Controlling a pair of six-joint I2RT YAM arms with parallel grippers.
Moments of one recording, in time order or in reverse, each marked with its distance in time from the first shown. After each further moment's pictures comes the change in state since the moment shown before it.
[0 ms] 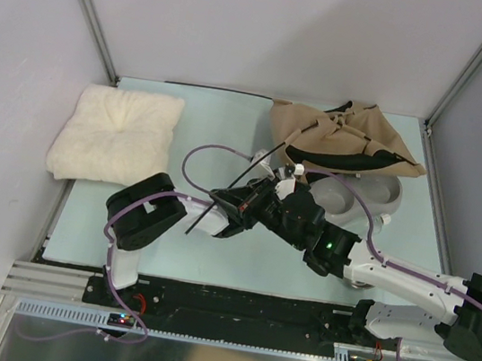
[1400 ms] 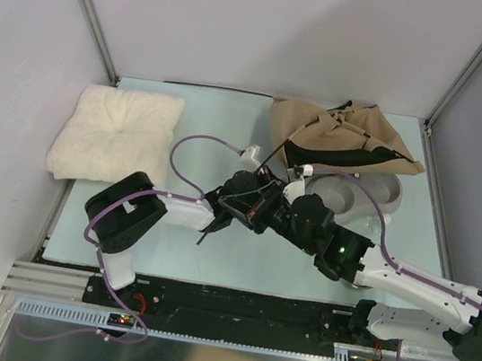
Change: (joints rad) left arm 0.072 -0.104 -0.065 -0.117 0.099 0.096; right arm 0.000 -0.057 -0.002 -0.113 0.005 -0.106
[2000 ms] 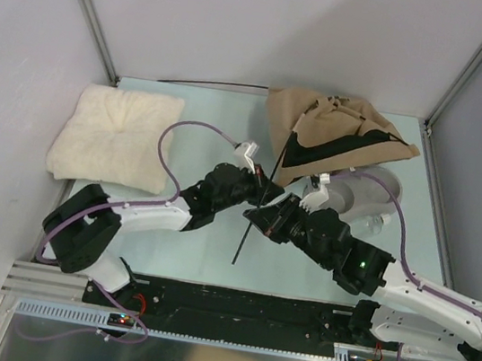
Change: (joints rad) left arm 0.031 -0.260 -0.077 -0.183 0.203 0.175; right arm 0.006 -0.189 -0.100 -0.176 0.124 -0.351
